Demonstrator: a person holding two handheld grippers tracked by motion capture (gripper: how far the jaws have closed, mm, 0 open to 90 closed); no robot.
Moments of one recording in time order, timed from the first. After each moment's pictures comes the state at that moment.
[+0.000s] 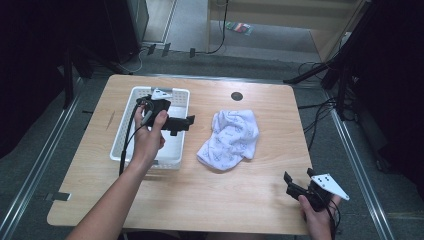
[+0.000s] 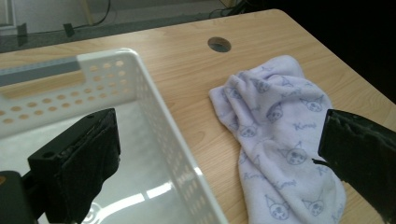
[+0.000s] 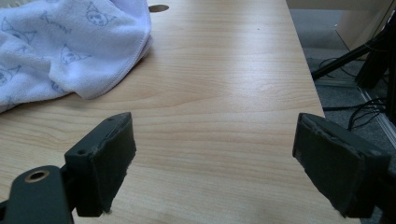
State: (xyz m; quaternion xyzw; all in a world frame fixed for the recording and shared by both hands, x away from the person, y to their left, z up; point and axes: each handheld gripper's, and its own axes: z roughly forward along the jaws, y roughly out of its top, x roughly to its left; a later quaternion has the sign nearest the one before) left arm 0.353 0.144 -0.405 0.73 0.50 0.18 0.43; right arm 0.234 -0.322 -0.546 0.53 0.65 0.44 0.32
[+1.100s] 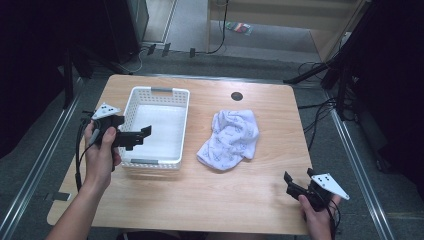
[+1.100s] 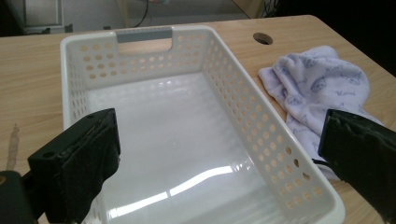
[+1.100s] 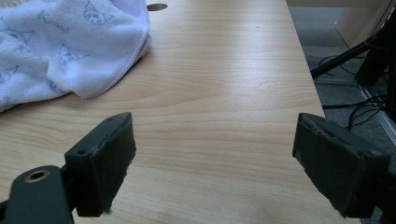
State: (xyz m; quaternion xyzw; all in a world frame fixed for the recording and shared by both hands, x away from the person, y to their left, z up) left arm 0.291 0.241 -0.414 0.70 0.53 0.21 0.44; right arm 0.235 -0.322 -0.545 0.54 0.65 0.44 0.32
